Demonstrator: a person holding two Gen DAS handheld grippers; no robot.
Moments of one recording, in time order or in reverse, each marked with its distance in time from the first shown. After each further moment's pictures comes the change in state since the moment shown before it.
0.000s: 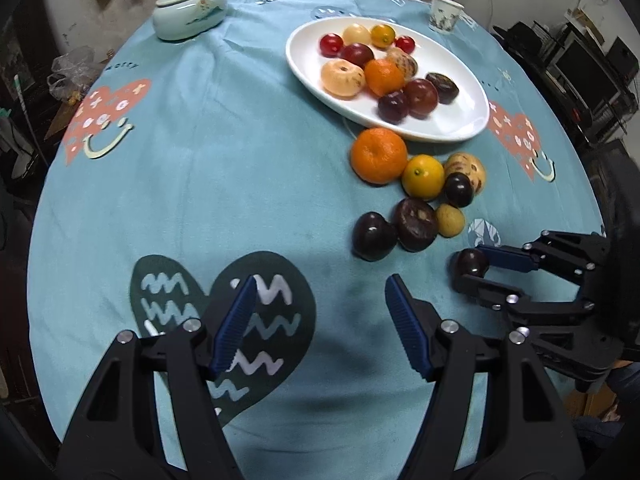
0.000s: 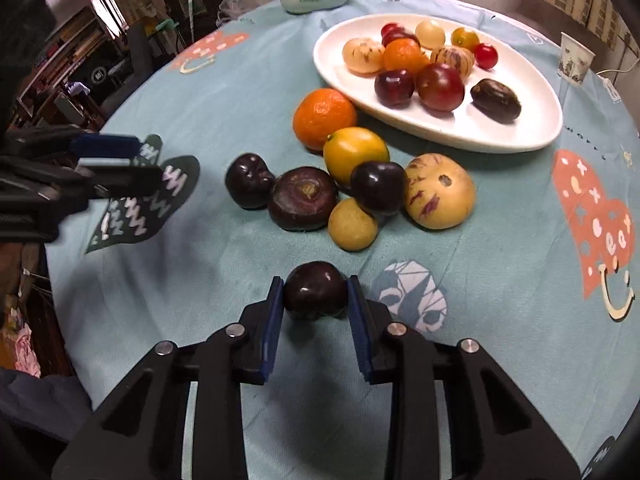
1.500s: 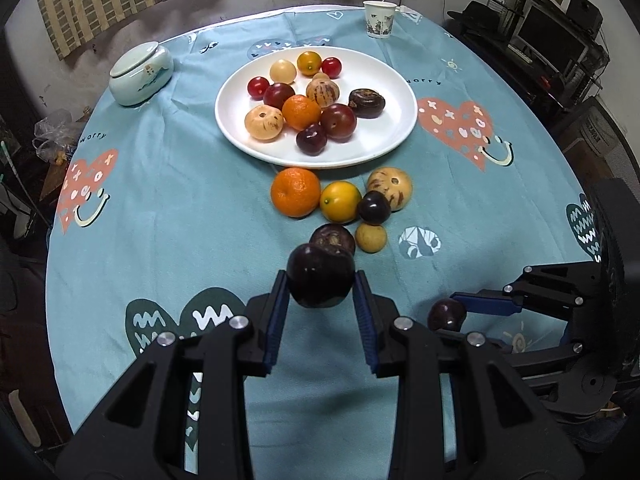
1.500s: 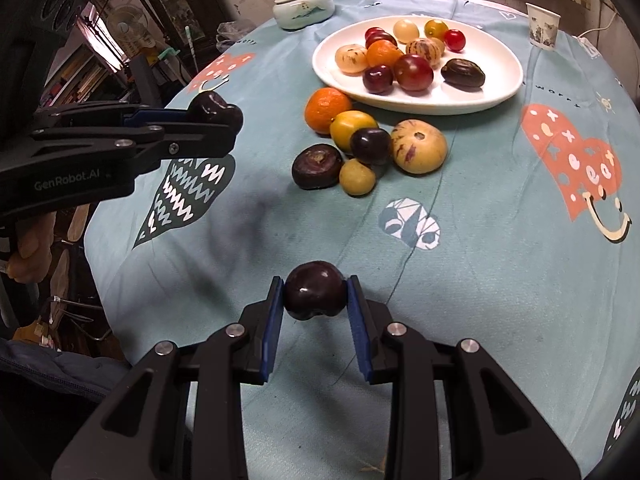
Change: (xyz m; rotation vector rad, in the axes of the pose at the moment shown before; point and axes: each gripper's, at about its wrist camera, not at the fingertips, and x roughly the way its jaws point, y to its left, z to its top) left arm -0.038 -0.065 0.012 0.157 -0.063 0.012; right arm -0.039 0.001 -0.036 0.095 -0.023 0.078
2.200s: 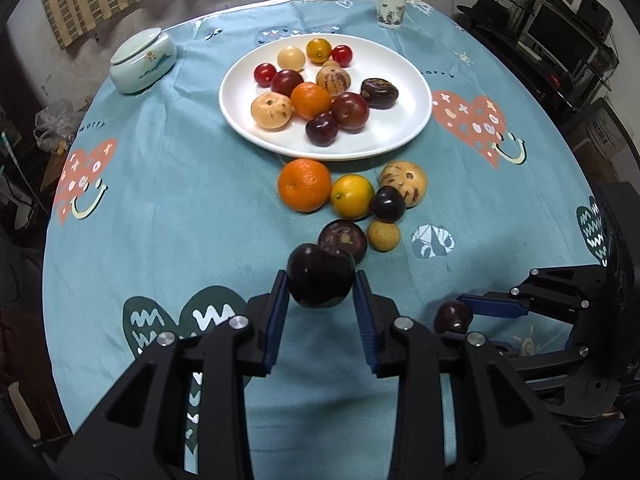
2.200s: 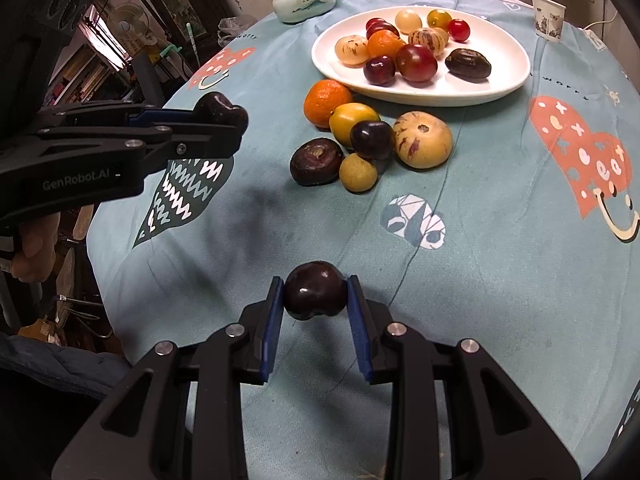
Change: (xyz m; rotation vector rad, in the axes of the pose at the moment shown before) left arm 0.016 0.010 0.002 -0.033 0.036 0.007; right arm 0.009 -0.006 0.002 0.010 0.023 0.022
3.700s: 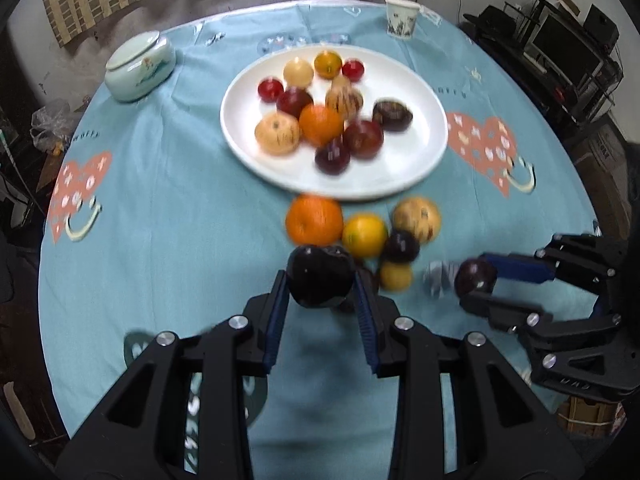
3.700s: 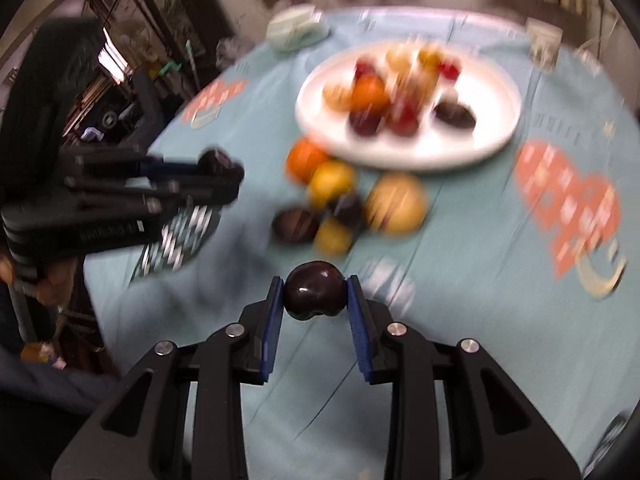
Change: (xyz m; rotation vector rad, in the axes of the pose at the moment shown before) left arm 0.014 0.010 0.041 -0.017 -0.025 -0.014; right arm -0.022 -0.019 0.048 -0.021 -0.110 -0.033
